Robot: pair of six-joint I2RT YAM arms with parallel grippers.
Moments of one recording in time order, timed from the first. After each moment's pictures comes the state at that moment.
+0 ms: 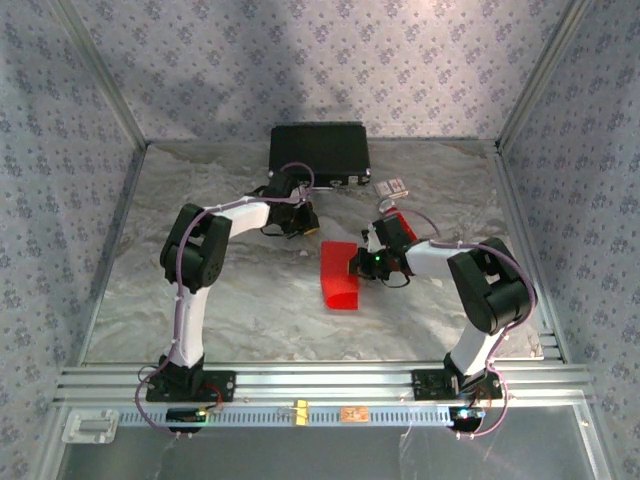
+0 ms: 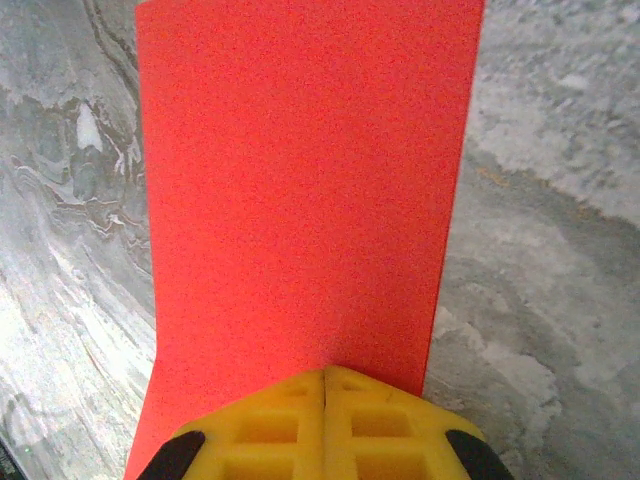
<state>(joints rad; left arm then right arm) -0.47 2.14 1.44 -0.28 0.47 -0.74 0.45 1.71 0.78 -0.10 -0.47 0.58</state>
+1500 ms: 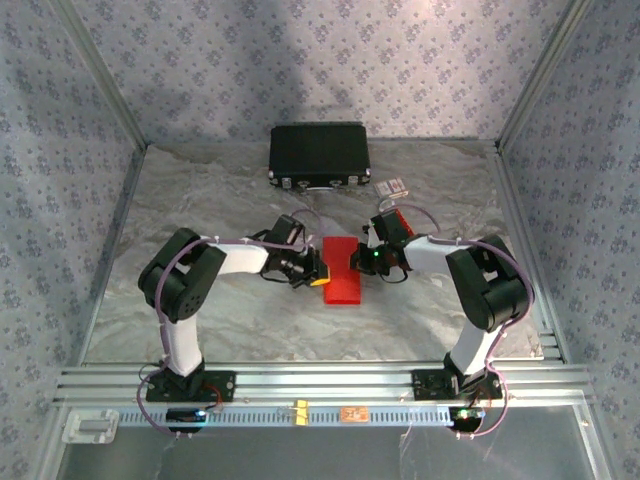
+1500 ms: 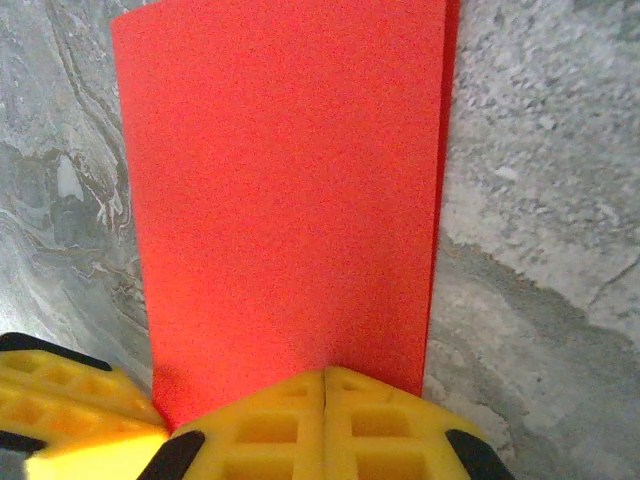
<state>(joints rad) -0.64 1.88 0.93 -0.07 0.66 -0.87 0.46 1.74 0.83 -0.13 -0.41 0.59</state>
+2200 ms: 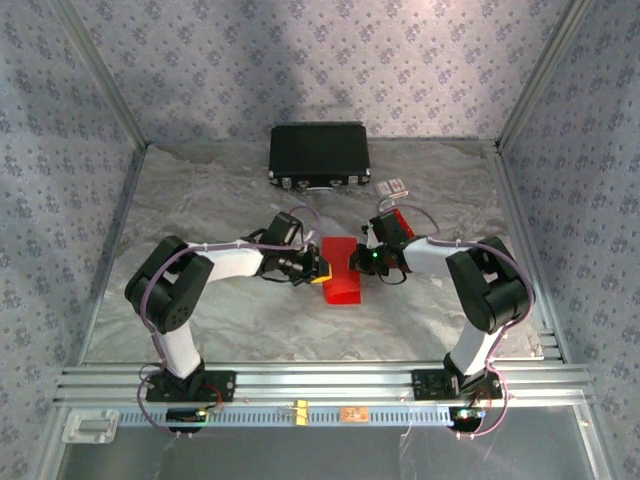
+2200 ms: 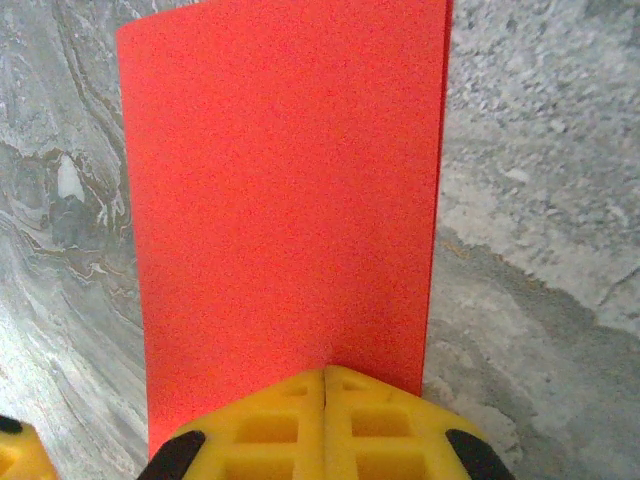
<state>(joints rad) -0.66 1.78 0.91 -0.03 0.68 -0.90 0.47 1.73 0.82 -0.11 -0.38 0.59</state>
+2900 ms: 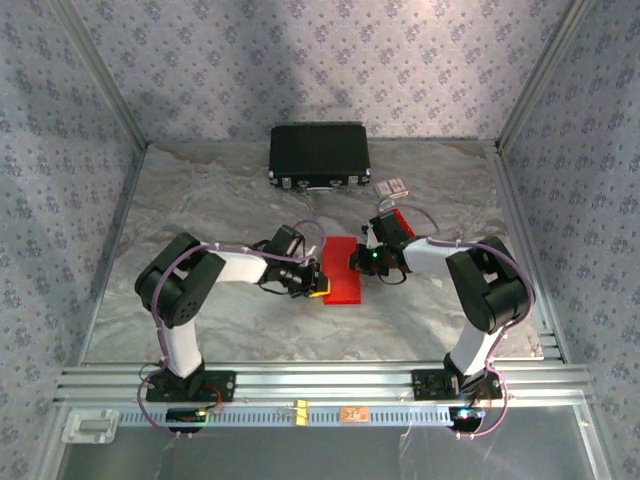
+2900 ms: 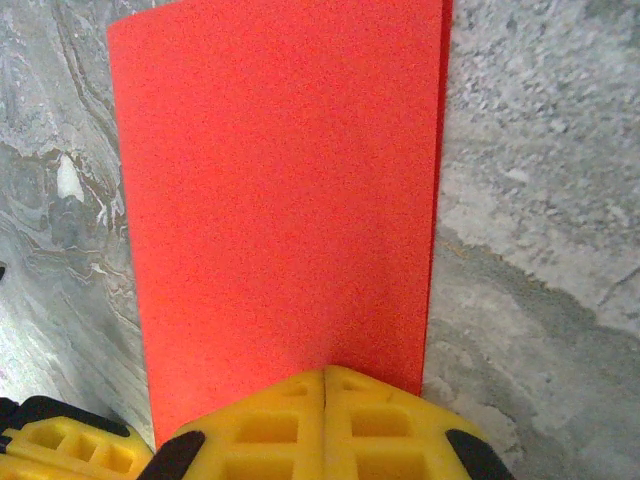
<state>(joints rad) -0.68 1.83 0.84 -0.02 0.68 -0.80 0.47 1.73 0.82 -0.11 -0.38 0.59</state>
